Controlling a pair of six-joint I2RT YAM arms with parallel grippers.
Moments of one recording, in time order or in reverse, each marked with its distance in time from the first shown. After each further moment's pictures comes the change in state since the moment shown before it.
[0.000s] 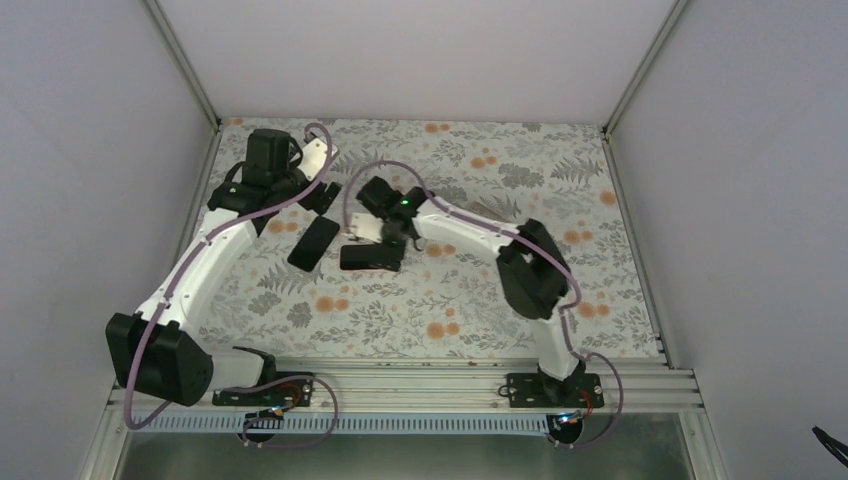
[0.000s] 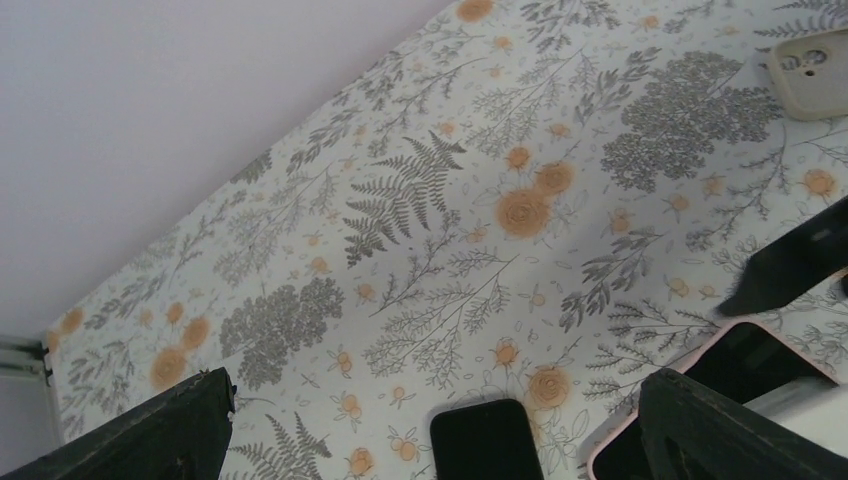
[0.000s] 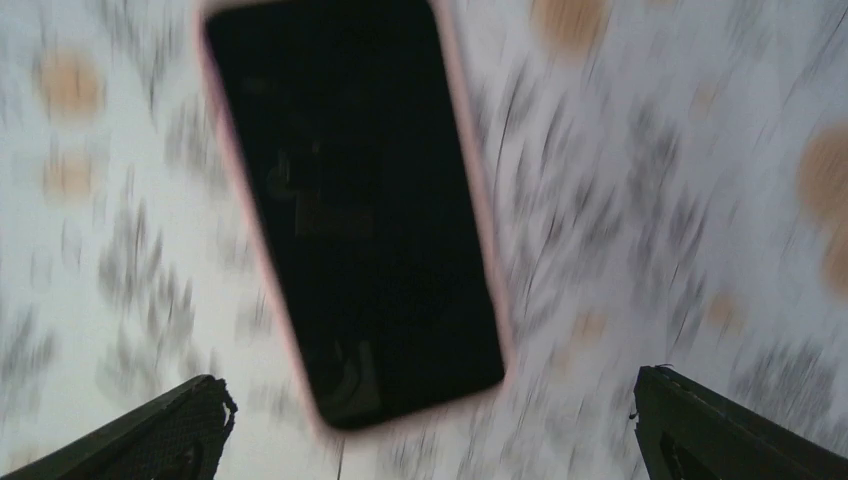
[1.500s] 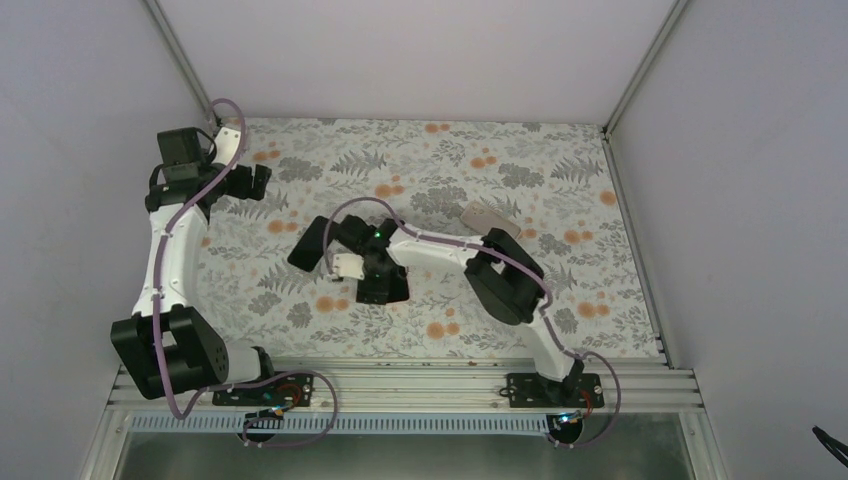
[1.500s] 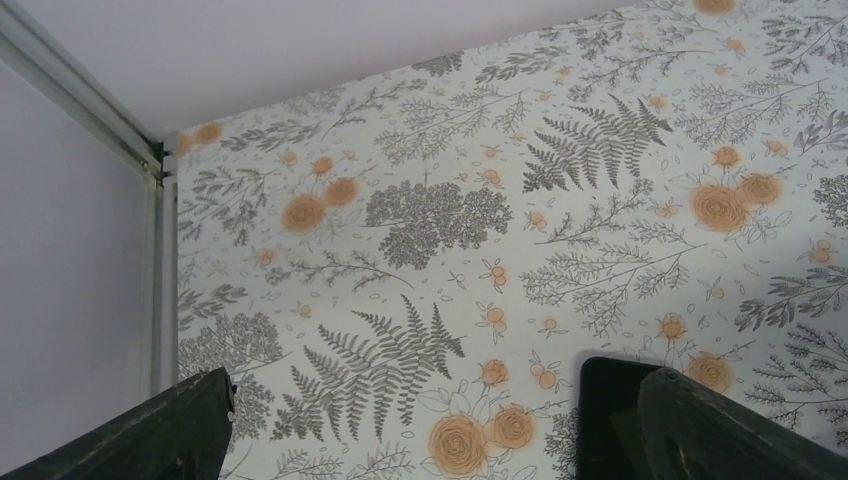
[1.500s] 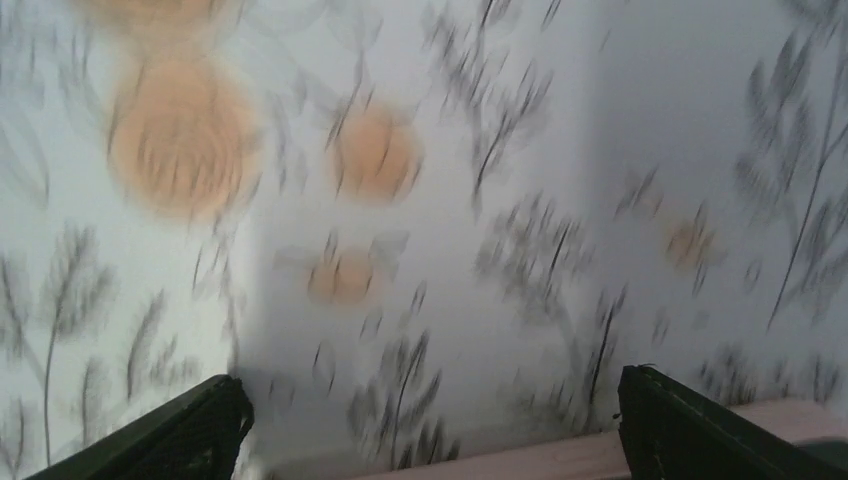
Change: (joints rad) left arm 0.487 0.042 0.013 -0.005 0.216 -0.075; right arm 0.137 0.232 0.135 -0.001 -0.120 0.035
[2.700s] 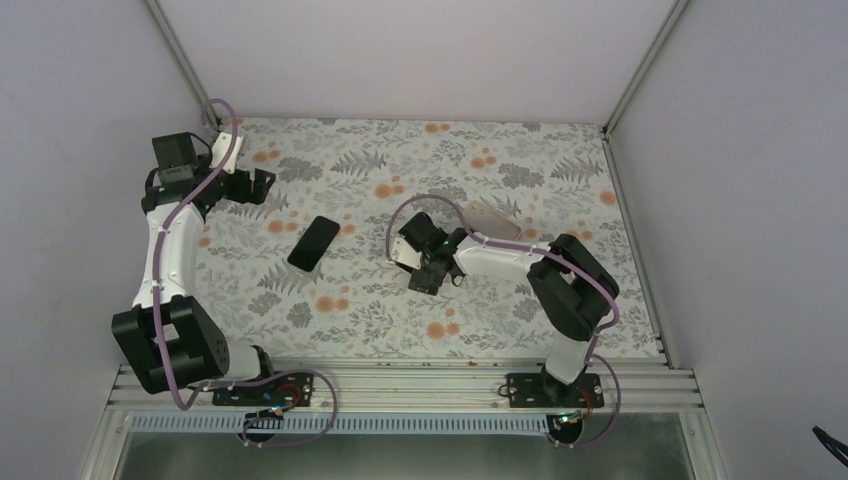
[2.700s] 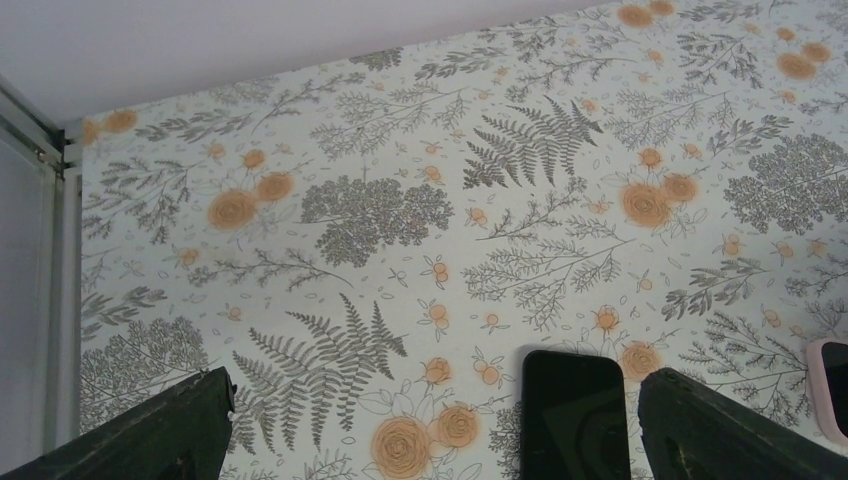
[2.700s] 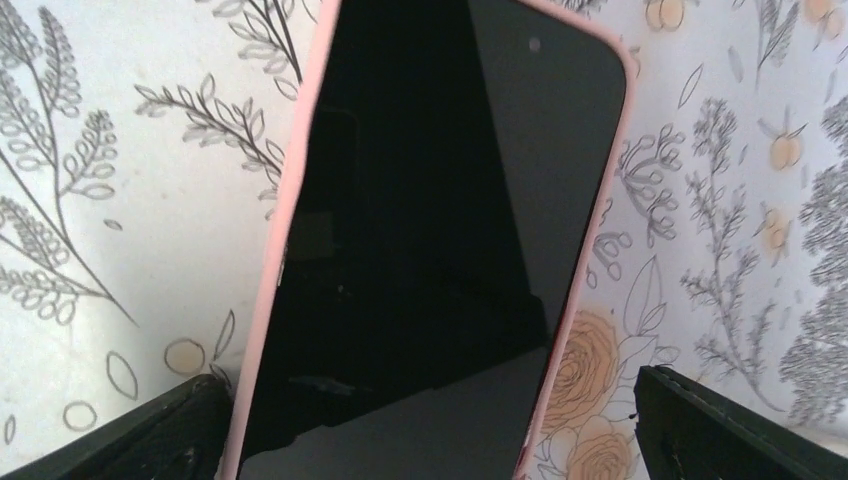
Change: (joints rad) left arm 0.063 0.029 -0.022 -0.006 0.175 -0.003; right arm -0.135 -0.442 -0.667 0.402 0.314 -0.016
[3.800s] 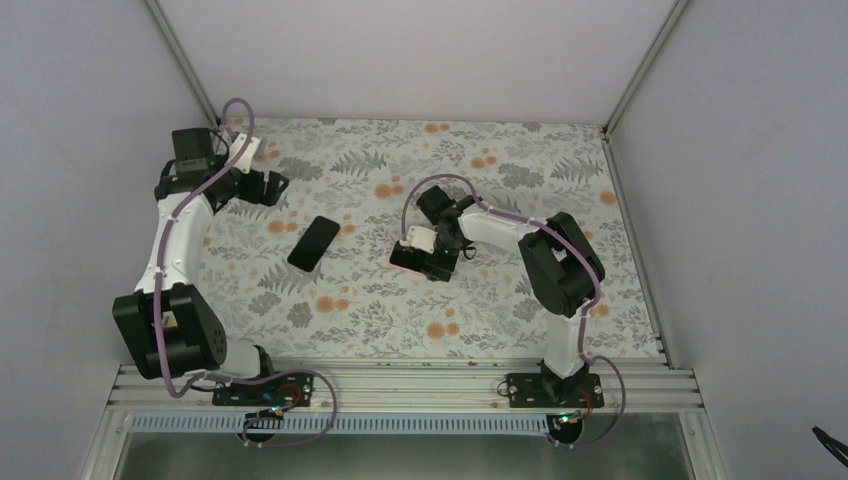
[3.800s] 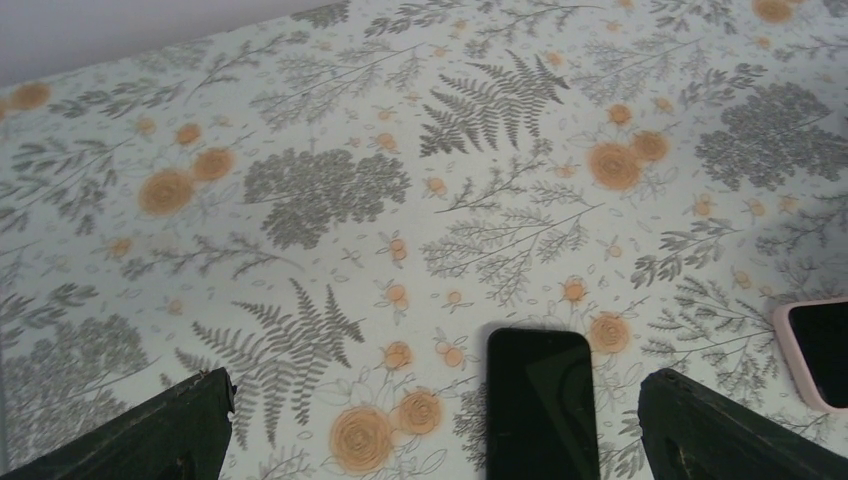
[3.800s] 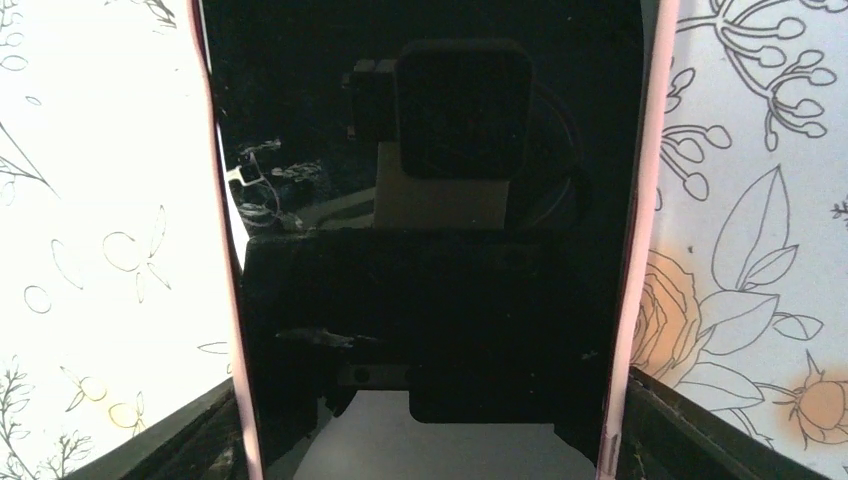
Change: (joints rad) left arm -0.067 0.054 0.033 -0.068 -0.033 0.020; right arm -0.208 0.150 0.206 -0.316 -0.315 -0.071
